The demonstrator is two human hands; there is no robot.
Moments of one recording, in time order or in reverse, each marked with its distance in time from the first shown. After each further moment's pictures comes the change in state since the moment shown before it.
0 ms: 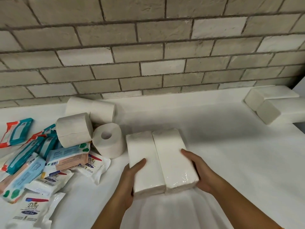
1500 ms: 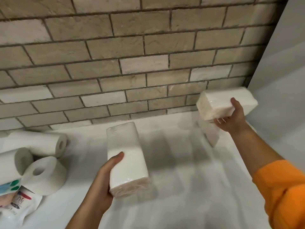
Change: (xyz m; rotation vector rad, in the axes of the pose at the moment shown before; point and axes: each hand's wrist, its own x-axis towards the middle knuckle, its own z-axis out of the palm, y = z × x) left_hand -0.034 0.046 0.246 -0.075 -0.100 0.194; right_hand -0.048 -0.288 -0.328 0.615 0.413 -0.490
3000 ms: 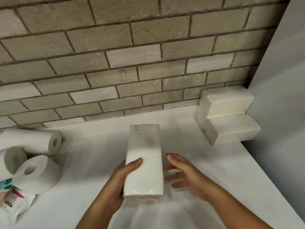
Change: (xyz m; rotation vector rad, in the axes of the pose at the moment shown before) left_hand 0.029 -0.036 0.053 0.168 -0.136 -0.036; right_hand -0.103 0.144 -0.039 -0.832 -0.563 0.226
